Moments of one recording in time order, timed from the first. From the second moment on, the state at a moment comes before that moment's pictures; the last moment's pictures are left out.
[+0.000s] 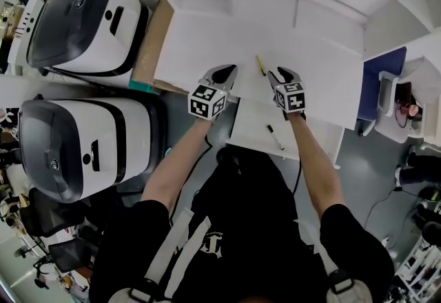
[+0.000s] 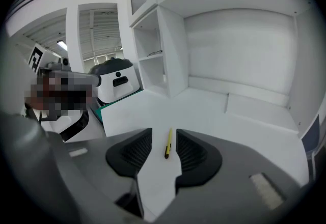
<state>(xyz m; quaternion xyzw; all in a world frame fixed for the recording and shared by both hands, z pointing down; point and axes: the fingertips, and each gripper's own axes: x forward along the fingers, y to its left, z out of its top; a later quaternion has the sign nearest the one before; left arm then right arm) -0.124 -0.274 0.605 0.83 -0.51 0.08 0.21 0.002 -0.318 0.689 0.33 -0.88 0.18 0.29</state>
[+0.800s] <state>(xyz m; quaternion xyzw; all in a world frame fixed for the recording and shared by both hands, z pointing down) -0.134 -0.300 0.662 0.81 -0.52 0.10 0.25 -0.026 -0.335 0.791 0.28 -0.85 0.21 0.38</state>
